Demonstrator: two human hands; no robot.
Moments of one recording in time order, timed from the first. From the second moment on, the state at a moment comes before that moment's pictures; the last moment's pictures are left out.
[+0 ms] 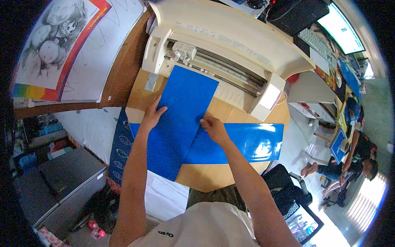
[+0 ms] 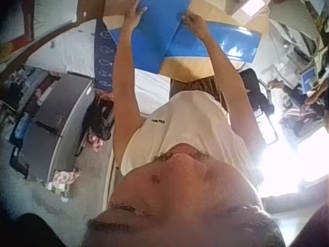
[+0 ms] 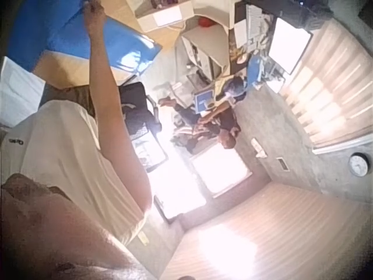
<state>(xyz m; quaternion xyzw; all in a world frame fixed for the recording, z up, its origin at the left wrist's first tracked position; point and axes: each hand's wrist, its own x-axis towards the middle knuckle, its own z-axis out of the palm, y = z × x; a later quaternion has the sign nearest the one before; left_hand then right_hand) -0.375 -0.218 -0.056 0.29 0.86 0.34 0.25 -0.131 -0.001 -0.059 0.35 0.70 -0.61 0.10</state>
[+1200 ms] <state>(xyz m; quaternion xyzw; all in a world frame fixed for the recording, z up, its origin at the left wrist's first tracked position) -0.367 -0.097 -0.036 0.47 0.87 0.15 0.01 -0.198 0.047 -0.027 0.19 0.97 -0.17 -0.03</state>
